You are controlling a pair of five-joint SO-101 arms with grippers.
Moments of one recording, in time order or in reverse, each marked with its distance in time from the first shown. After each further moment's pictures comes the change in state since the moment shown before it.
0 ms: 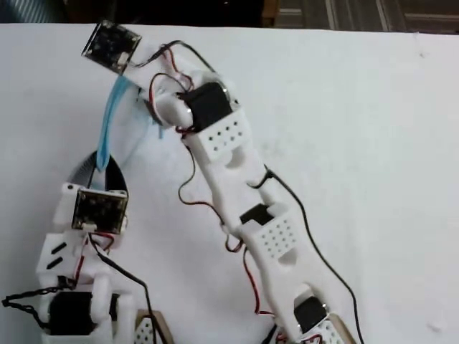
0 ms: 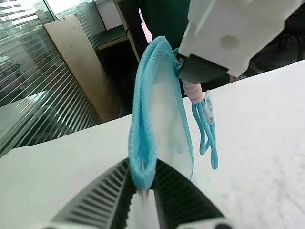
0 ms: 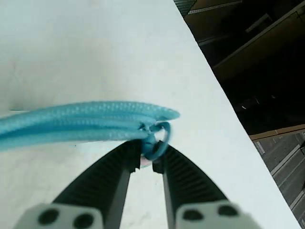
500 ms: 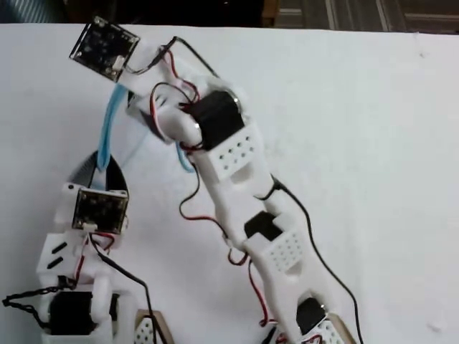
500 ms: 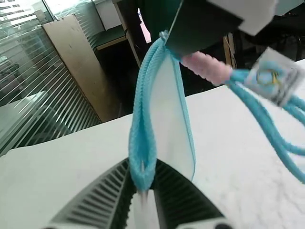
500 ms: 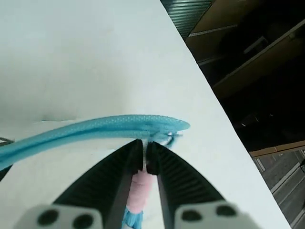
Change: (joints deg) left arm 0.1 0.0 0.0 0.0 0.0; right arm -3.4 -8.4 0.0 6.9 -0.9
